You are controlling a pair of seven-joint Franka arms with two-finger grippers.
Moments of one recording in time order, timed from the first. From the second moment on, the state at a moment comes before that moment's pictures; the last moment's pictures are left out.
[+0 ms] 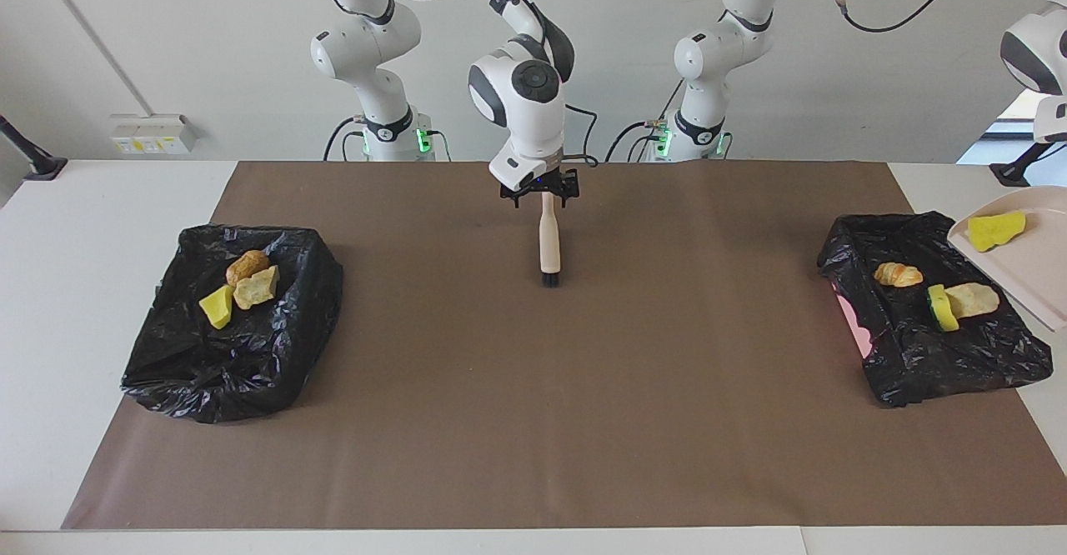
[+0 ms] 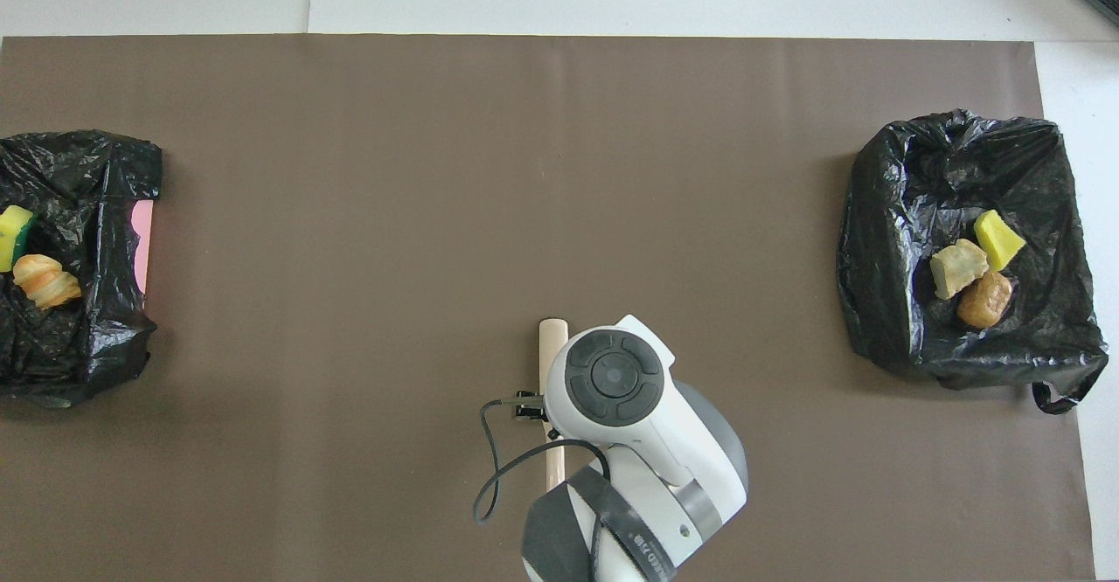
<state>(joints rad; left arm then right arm) 0.43 0.08 -0.02 -1.67 1.02 2.10 1.42 0.47 0.08 0.04 -1.94 0.01 2.06 0.55</state>
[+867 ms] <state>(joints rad) 0.27 0.05 -0.06 -1.67 0.54 1.91 1.33 0.10 0.00 0.04 -1.55 -0.02 1.58 0.13</state>
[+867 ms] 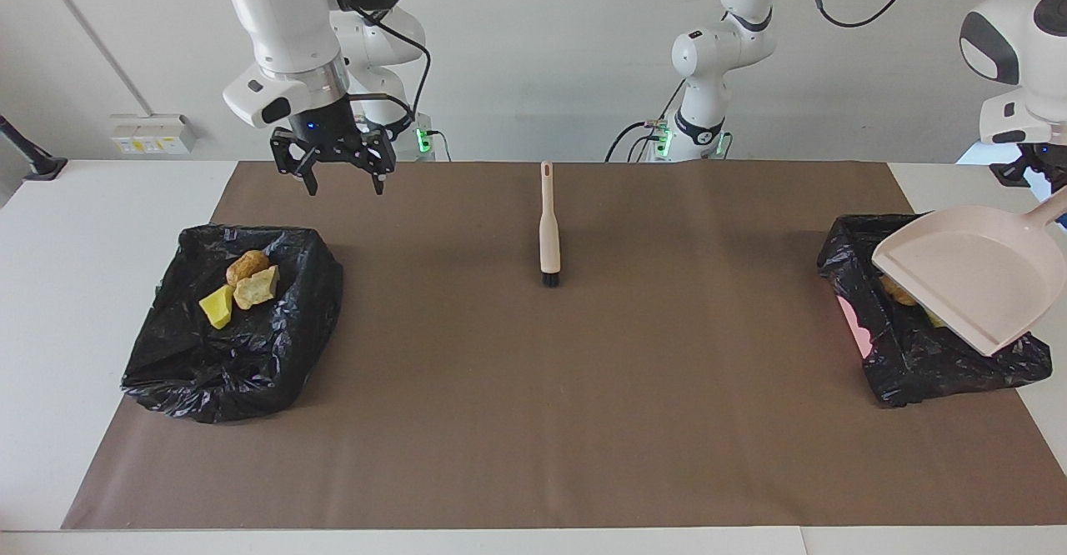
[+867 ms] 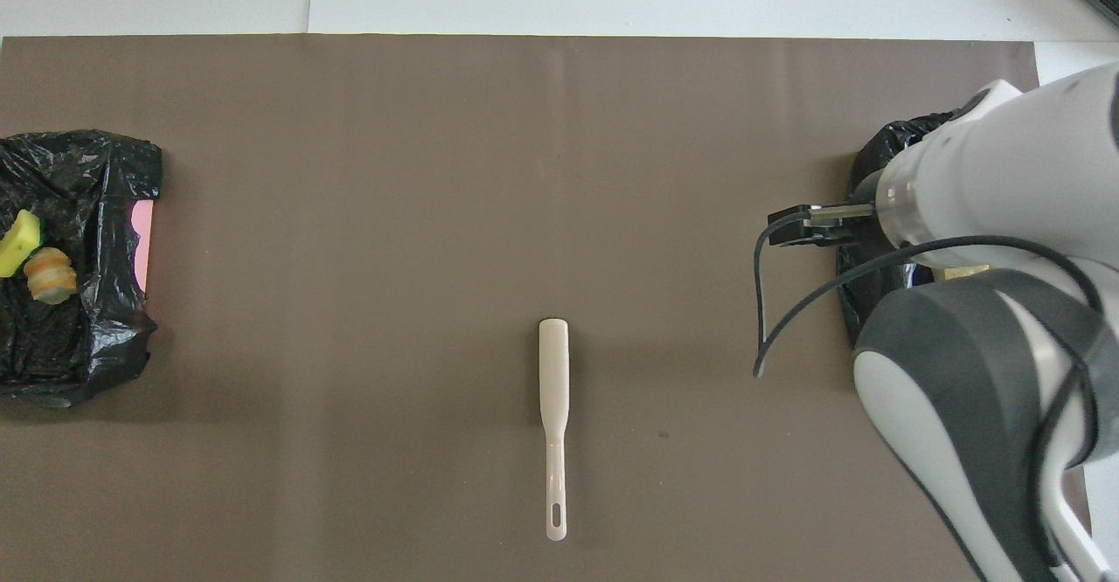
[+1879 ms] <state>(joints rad) -0.35 0.31 -0.07 -1.51 0.13 1.75 0.03 0.00 -0.05 0.02 -1.54 0.00 1.47 0.10</state>
